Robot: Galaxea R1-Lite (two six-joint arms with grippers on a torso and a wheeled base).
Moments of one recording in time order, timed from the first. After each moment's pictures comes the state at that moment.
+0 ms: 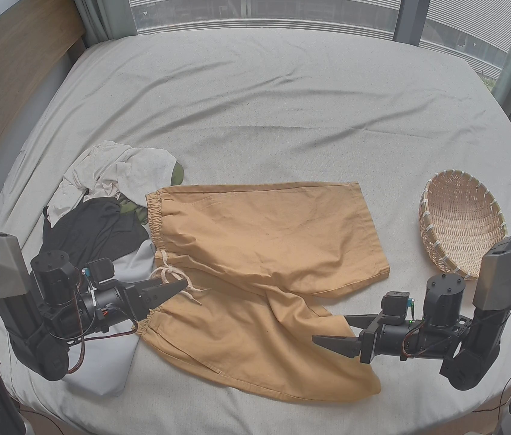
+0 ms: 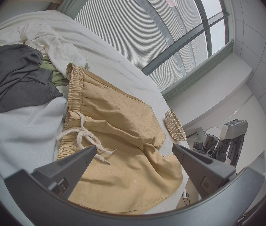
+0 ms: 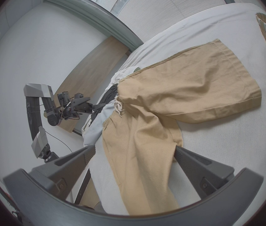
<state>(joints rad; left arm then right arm) -0.17 2.08 -0.31 -1.55 -0.62 -0.44 0.45 2.19 -0.28 -1.54 0.52 0.31</state>
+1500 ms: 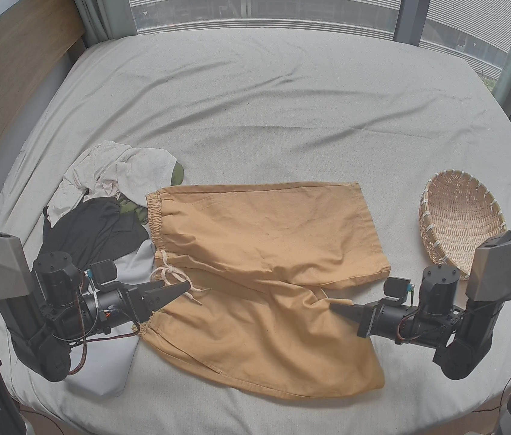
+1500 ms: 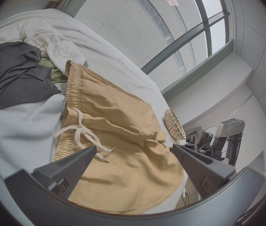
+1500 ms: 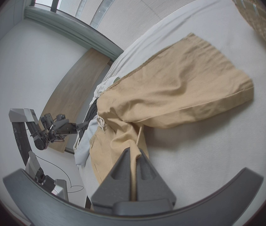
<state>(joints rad) -0.18 2.09 -0.31 -1.55 -0.62 -0.44 0.39 2.20 -0.35 -1.54 0.43 0.47</state>
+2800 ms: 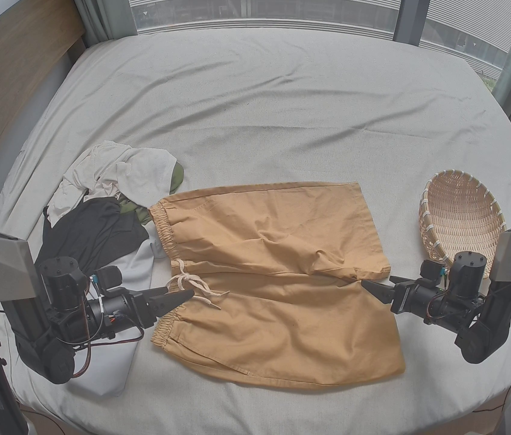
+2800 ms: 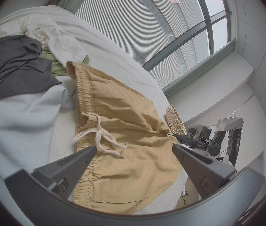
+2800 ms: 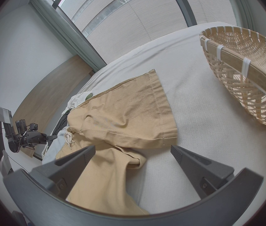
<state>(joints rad) -0.19 2.14 -0.30 -1.55 -0.61 -0.42 0.20 2.19 -0.34 -1.54 0.33 0.30</state>
